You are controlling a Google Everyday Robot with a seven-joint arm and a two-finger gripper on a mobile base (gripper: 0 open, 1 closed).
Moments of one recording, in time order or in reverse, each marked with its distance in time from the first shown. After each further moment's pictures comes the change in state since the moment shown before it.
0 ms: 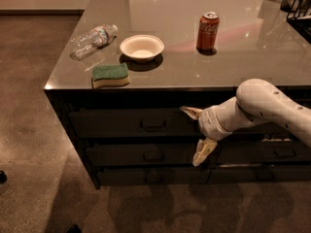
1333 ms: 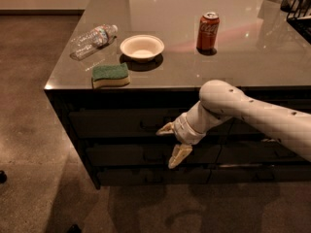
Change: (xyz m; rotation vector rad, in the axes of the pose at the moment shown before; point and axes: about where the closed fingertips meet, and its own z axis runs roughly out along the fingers) arm -0.032 0.023 0.068 -0.234 -0.018 -0.013
